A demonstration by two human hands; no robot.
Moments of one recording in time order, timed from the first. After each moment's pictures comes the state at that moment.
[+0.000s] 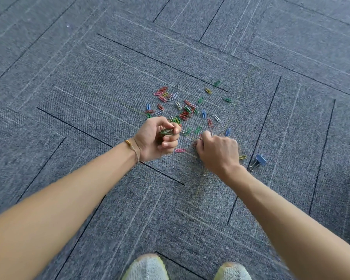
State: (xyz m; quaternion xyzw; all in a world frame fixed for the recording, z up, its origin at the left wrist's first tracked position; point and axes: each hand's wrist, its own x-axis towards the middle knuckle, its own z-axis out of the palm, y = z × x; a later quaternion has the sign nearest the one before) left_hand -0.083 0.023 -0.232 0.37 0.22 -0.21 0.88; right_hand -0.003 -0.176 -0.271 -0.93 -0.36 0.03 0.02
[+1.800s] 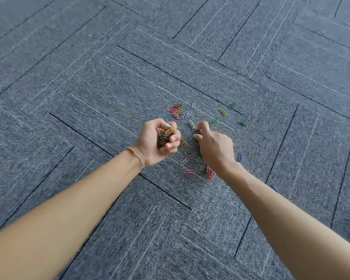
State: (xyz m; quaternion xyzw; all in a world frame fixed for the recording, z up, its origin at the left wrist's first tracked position) left_hand -0.068 0.054 -0.229 0.31 0.25 -0.07 0.92; right_hand 0.043 -0.103 -0.276 -0.92 -0.37 0.06 0.11
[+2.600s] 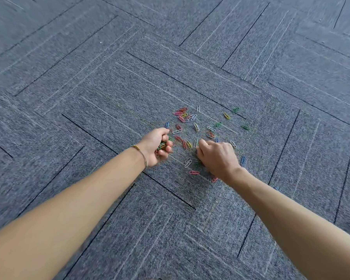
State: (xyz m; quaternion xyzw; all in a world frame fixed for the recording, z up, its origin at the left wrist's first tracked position) left_hand -0.076 0.067 -0.235 0.37 0.48 -0.10 0.79; right_hand 0.037 -0.119 -0.283 -0.86 -0.51 0.00 0.07
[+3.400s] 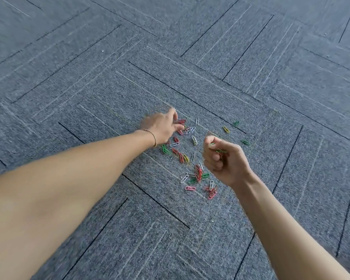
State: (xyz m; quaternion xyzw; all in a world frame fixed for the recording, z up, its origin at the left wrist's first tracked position) left_hand 0.000 0.111 -0.246 0.96 0.23 -0.08 0.16; right_hand 0.062 -0.112 -0.233 -0.37 -0.06 0.57 0.73
